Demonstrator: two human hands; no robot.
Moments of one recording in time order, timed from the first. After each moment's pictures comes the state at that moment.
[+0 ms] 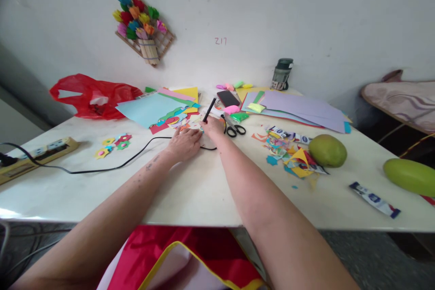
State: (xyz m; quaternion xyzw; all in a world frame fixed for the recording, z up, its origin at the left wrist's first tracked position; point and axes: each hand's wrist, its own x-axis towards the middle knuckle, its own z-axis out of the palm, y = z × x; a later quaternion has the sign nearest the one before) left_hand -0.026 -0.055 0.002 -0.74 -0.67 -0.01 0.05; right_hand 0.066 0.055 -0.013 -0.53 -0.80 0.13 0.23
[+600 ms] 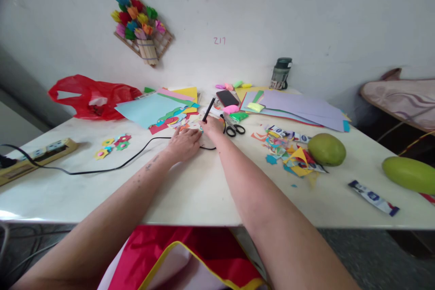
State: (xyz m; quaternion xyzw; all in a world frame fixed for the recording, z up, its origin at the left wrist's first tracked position) left_hand -0.025 -0.055 0.003 -0.74 -0.67 -0.01 0.05; right_hand 0.066 0.055 -0.012 -0.54 -0.80 0.13 0.23
